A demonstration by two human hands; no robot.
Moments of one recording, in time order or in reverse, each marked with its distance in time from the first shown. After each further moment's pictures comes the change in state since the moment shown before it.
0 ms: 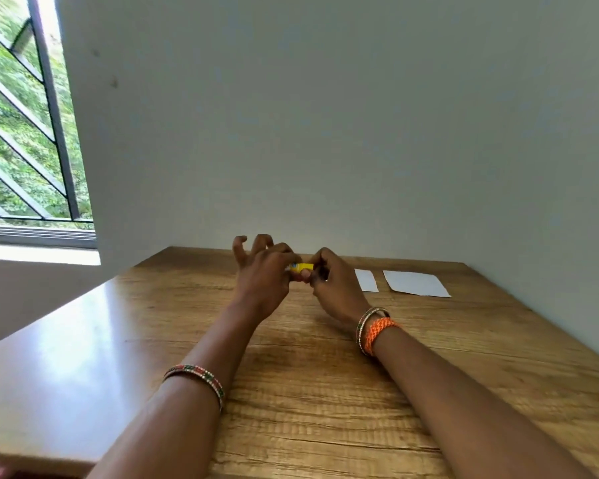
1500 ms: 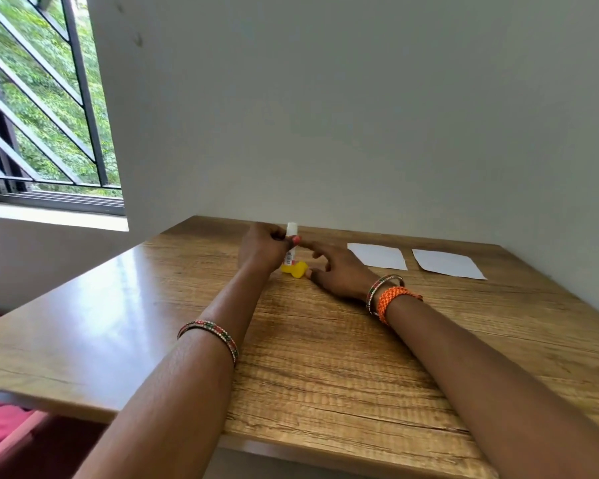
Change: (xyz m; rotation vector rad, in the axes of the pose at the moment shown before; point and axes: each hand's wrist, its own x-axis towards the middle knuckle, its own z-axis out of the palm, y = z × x) left_hand 0.001 -0.028 0.003 -0.724 -0.151 -0.748; right_hand 0.011 0.002 0.019 -0.385 -0.427 0.013
